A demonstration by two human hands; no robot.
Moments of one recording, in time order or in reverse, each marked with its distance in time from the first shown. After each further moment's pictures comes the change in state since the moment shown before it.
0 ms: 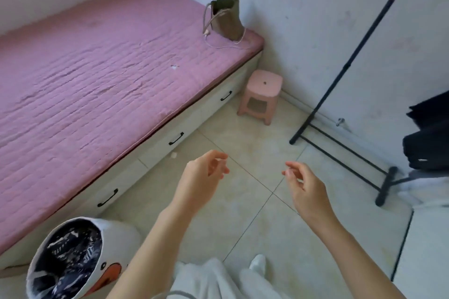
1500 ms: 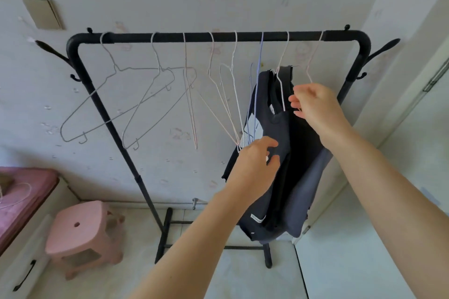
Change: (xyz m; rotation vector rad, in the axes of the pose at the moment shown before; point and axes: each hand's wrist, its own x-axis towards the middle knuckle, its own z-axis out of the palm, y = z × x) left_hand 0.204 0.573 0.601 0.053 -0.598 0.771; right_hand 0.270 0.111 -0.726 0.159 0.888 0.106
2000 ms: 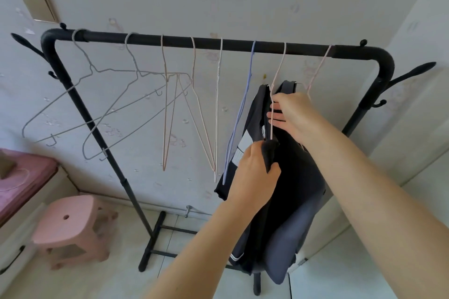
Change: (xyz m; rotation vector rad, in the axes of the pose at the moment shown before) left_hand 0.097 0.012 0.067 -0.017 0.154 -0.161; right_hand 0.129 0.023 0.016 0.212 -0.236 0.291
